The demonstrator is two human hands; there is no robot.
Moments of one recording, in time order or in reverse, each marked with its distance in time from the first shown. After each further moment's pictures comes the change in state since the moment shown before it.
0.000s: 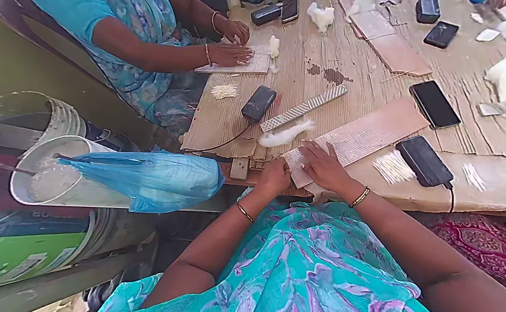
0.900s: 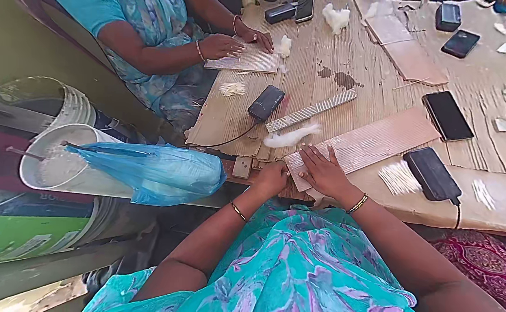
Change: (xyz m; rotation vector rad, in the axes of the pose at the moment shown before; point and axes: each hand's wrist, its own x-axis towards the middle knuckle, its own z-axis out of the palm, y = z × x) left_hand 0.000 -0.011 -0.008 0.000 -0.050 -0.005; right_hand 0.004 -0.001 0.004 -0.090 -0.051 -0.078
